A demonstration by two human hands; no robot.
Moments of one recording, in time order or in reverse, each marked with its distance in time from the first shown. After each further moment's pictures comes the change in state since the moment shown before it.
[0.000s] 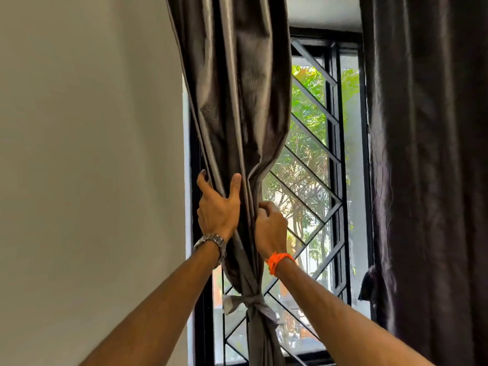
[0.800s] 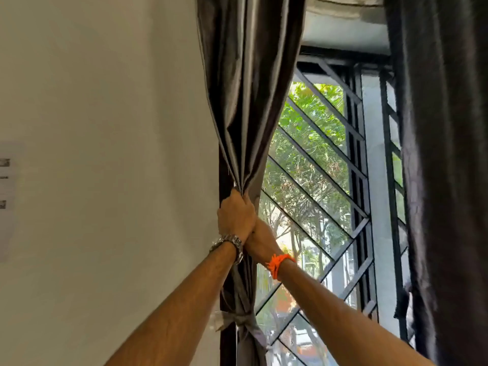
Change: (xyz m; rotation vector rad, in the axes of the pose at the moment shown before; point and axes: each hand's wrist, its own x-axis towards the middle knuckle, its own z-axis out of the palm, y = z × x) left_hand 0.071 -0.034 -0.039 0.169 -0.253 0.107; right_hand -0.012 -0.006 0.093 -0.350 -0.477 0.221
